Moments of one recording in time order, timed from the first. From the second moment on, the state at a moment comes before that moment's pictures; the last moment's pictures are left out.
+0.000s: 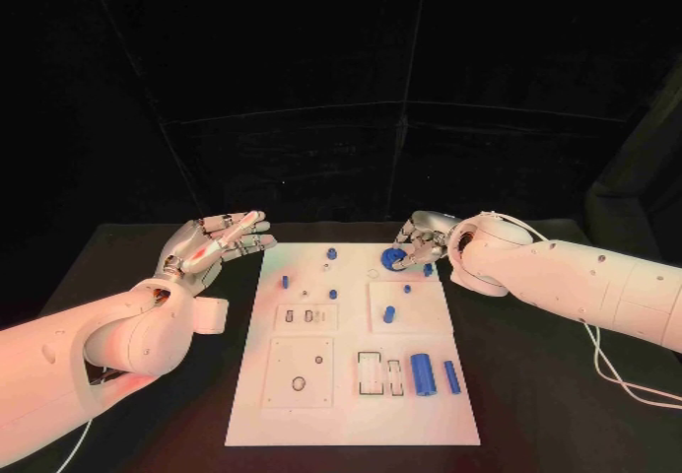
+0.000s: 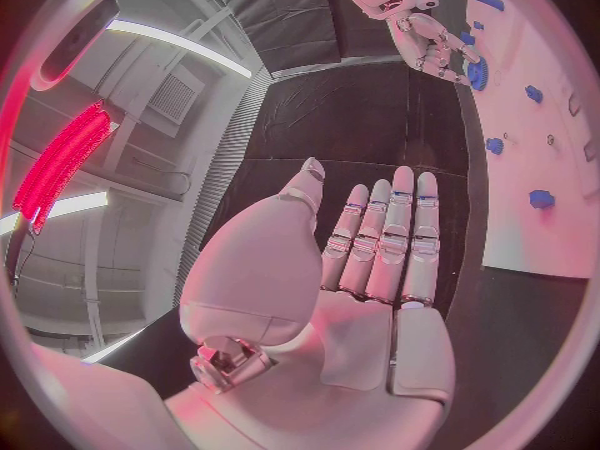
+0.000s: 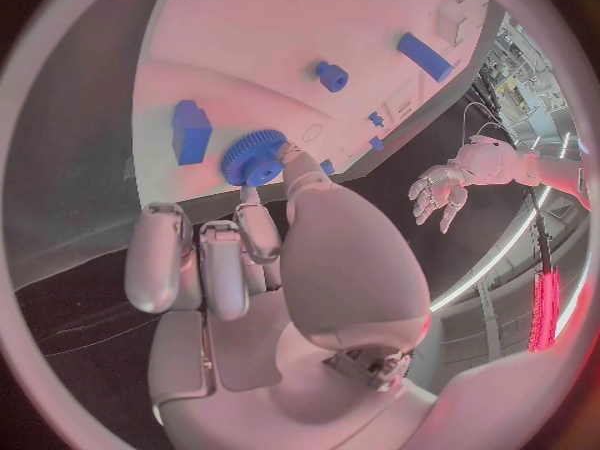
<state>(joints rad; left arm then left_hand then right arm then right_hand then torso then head) 1.17 -0.93 -0.01 1.60 0.04 -0.32 0.55 1.32 0.01 0.02 0.13 0.06 0.92 0.24 0.08 0.07 0.97 0.19 0.09 0.06 1.03 0.15 0.14 0.08 0.17 0.82 0.27 0.24 0.07 1.26 -0.72 0.00 1.25 -1.34 -0.17 -0.22 1.36 -0.12 0.02 0.14 0.29 0.90 0.15 0.14 0.08 1.36 0.06 1.25 1.22 1.47 -0.03 1.48 1.30 0.09 1.42 0.08 1.40 1.19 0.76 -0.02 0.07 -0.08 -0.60</state>
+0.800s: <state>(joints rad) 1.17 -0.93 -0.01 1.59 0.04 -0.32 0.55 1.32 0.01 0.02 0.13 0.06 0.92 0.24 0.08 0.07 0.97 0.19 0.09 0.06 1.03 0.15 0.14 0.08 0.17 0.82 0.27 0.24 0.07 1.25 -0.71 0.00 1.26 -1.44 -0.22 -0.20 1.49 -0.05 0.20 0.03 0.17 0.99 0.14 0.19 0.08 1.39 0.03 1.30 1.29 1.47 -0.04 1.50 1.31 0.08 1.45 0.07 1.43 1.26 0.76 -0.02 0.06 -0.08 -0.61</state>
